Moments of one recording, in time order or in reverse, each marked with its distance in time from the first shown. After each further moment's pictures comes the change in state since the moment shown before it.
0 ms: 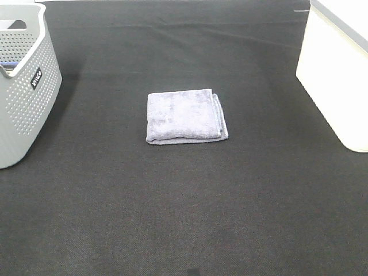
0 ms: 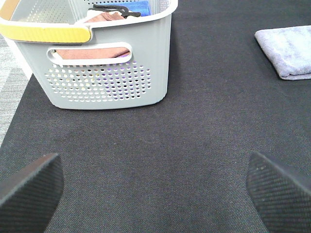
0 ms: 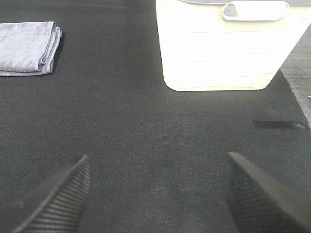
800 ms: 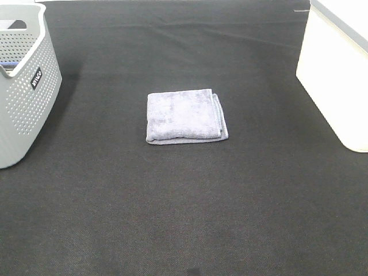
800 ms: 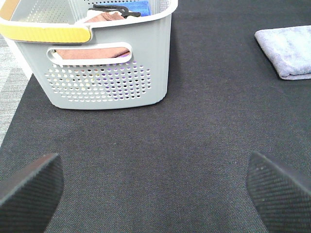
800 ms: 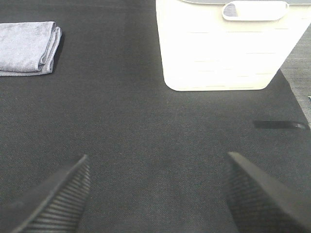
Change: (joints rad) left arm 0.000 0.000 0.000 0.000 0.000 0.000; right arm 0.000 0.000 0.000 0.000 0.000 0.000
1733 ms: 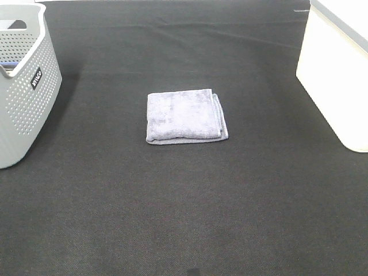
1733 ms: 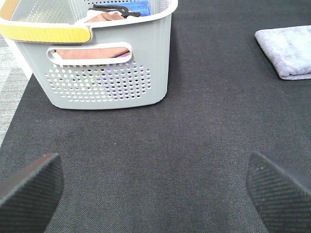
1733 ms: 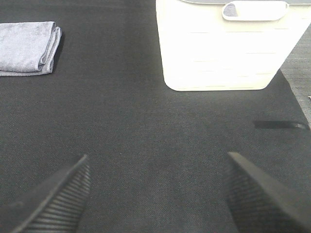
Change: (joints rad) left arm 0.000 0.000 0.000 0.000 0.000 0.000; right arm 0.000 0.000 0.000 0.000 0.000 0.000
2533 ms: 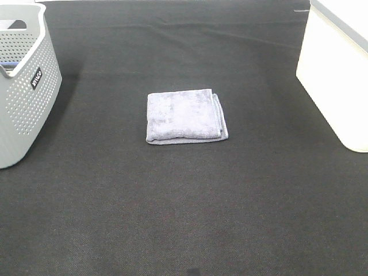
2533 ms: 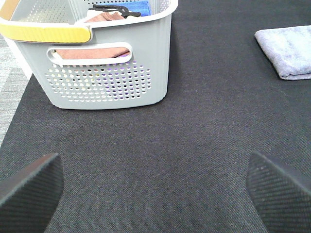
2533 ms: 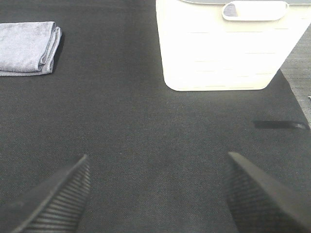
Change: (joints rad) left arm 0.000 0.000 0.000 0.000 0.000 0.000; right arm 0.000 0.000 0.000 0.000 0.000 0.000
